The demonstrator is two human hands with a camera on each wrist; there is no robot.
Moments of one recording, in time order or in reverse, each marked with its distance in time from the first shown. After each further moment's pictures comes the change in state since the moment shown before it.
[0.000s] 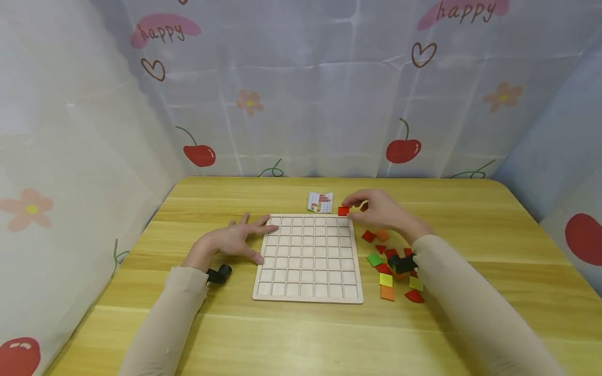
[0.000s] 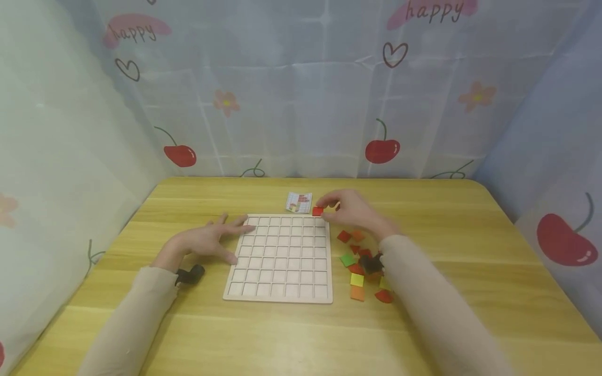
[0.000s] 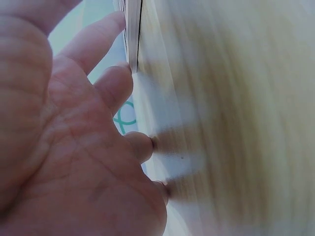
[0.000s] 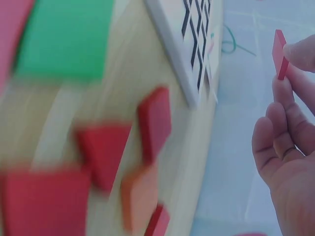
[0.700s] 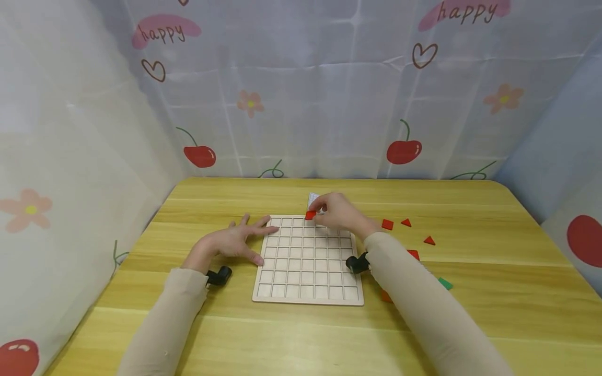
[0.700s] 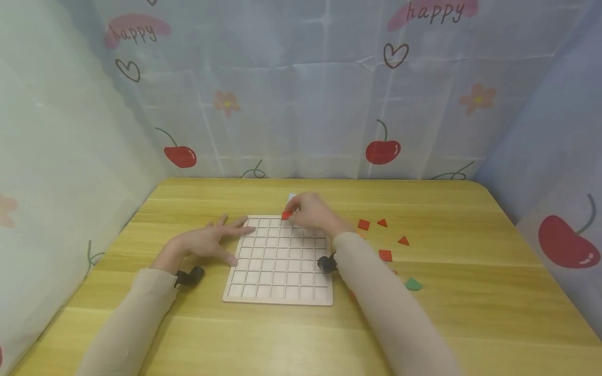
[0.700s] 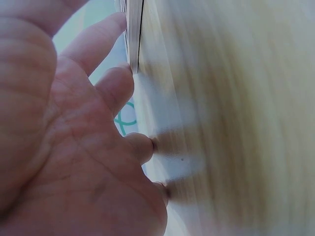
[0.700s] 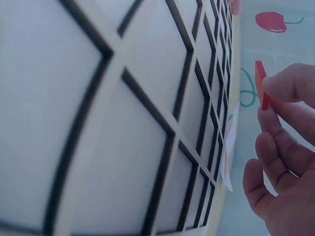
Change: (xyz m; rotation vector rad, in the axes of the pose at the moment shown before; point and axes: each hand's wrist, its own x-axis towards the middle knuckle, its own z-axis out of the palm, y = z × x) left_hand 0.000 0.001 0.000 -0.002 0.005 -0.013; right_hand 0.055 -0.036 0.059 0.033 -0.092 0.073
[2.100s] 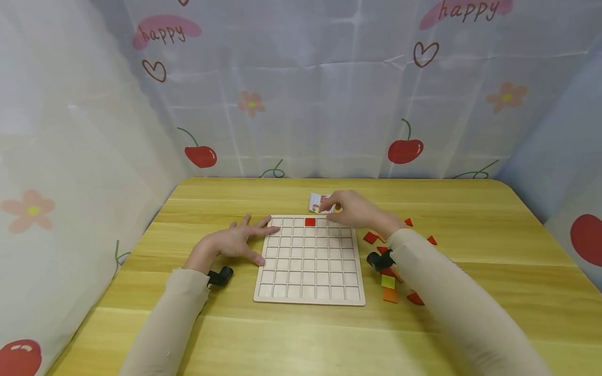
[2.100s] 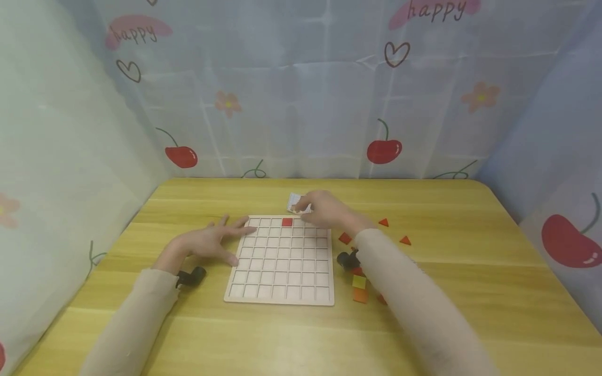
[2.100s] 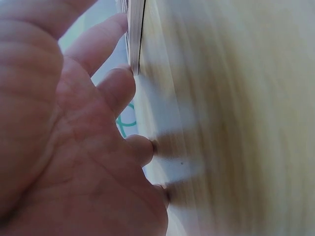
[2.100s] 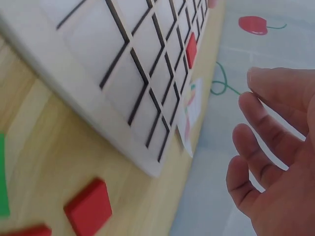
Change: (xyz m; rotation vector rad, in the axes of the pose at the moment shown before) left_hand 0.000 -0.002 0.002 -0.013 -0.003 0.000; right_hand -0.034 -0.007 -0.035 -0.147 -0.066 -0.149
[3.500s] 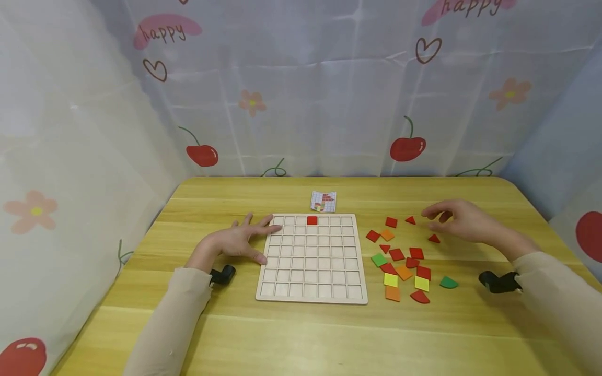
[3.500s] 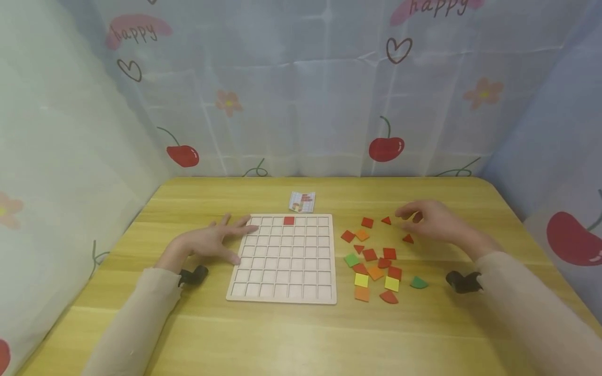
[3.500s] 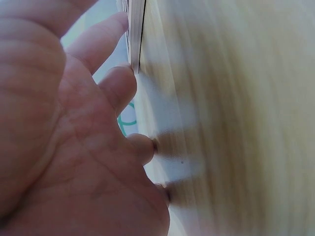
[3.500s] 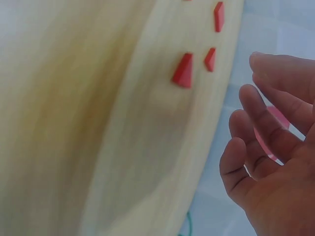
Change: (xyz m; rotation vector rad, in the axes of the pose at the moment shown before) left_hand 0.000 0.000 0.001 0.021 -0.010 0.002; right_hand -0.147 0.118 -0.067 -0.088 0.105 0.221
